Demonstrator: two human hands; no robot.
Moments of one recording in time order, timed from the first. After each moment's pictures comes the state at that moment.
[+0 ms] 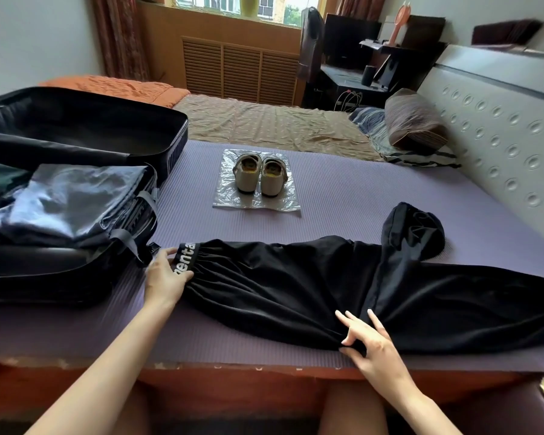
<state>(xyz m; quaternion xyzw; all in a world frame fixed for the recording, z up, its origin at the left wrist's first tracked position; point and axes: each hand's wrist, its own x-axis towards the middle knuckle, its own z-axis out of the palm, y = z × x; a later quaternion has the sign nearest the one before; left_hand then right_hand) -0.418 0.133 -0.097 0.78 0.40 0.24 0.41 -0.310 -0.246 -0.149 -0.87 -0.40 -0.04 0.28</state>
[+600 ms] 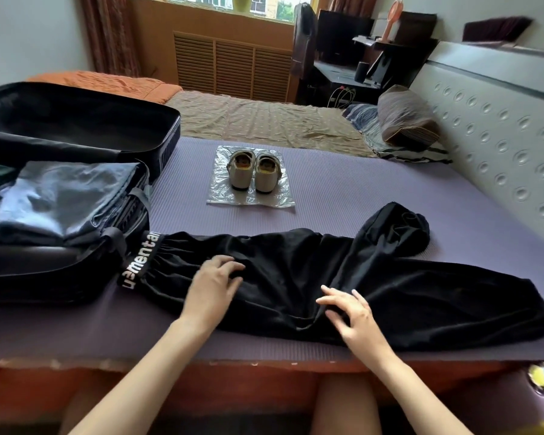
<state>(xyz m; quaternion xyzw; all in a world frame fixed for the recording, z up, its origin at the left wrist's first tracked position) -0.405 0.062 -0.095 0.92 0.15 0.22 0.27 -0.301 -0.210 -0.123 -0.86 -0.37 -0.02 0.35</state>
